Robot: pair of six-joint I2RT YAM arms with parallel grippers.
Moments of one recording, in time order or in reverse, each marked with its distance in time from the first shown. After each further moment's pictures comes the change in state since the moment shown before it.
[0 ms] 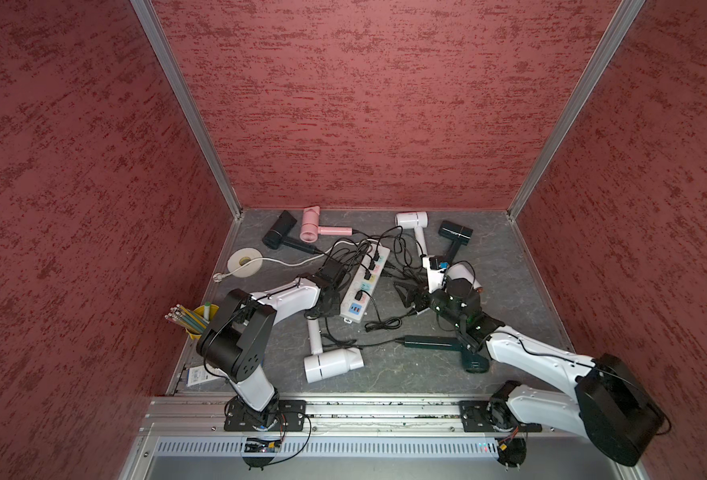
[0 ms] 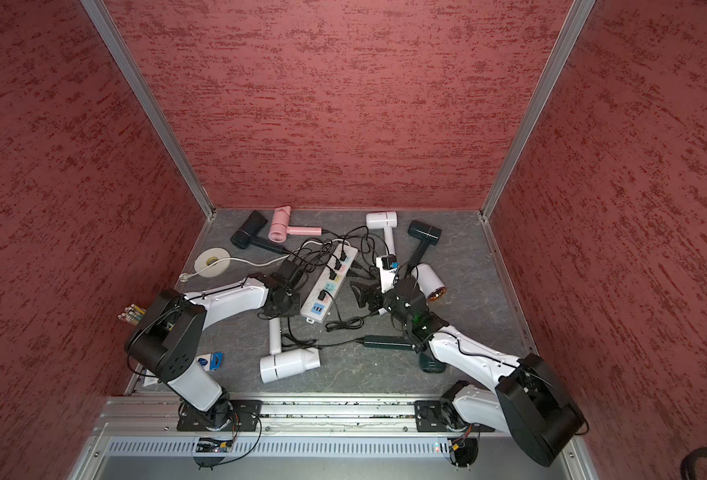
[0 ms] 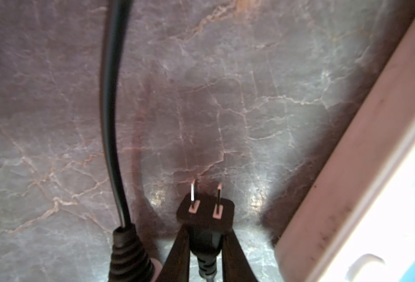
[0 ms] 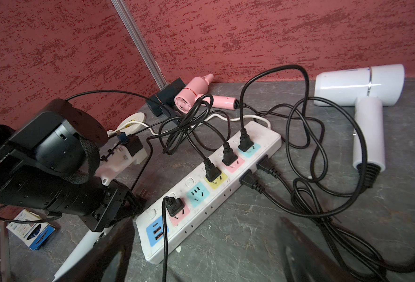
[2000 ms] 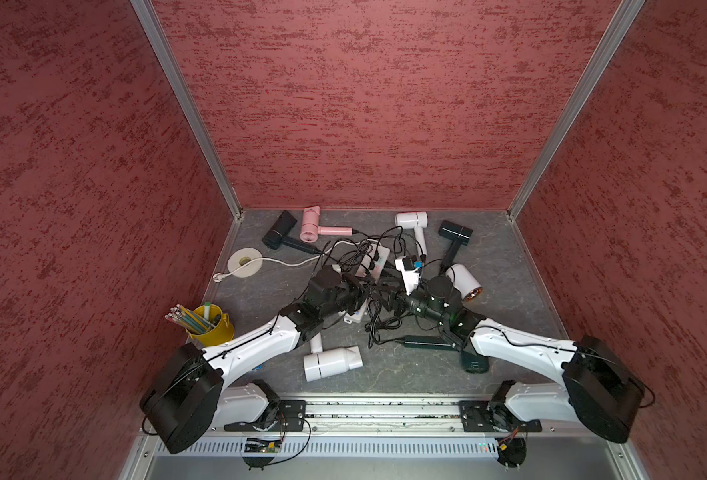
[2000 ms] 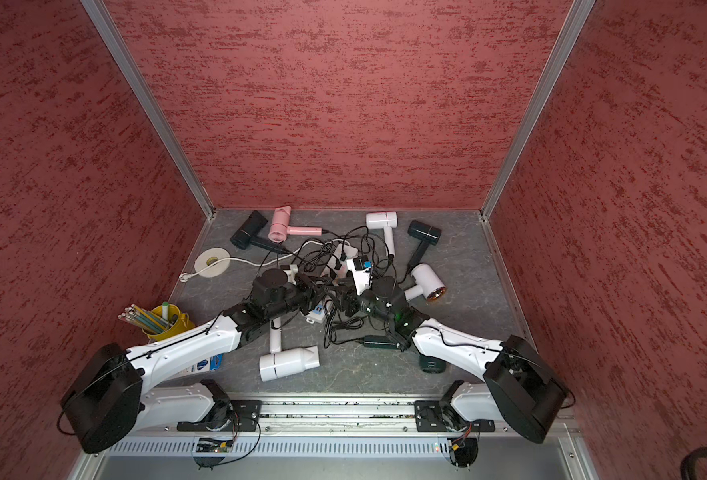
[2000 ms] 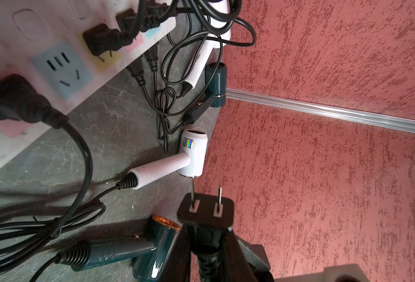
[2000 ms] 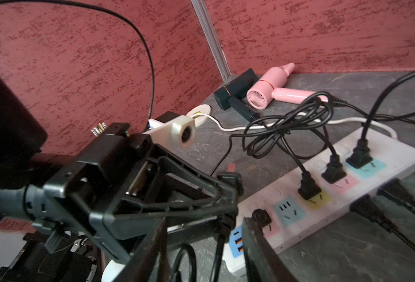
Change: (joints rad) left arm -0.190 -0.402 -0.292 0.875 0.305 -1.079; right arm 0.159 0.125 0.122 0.059 -0.109 0.097
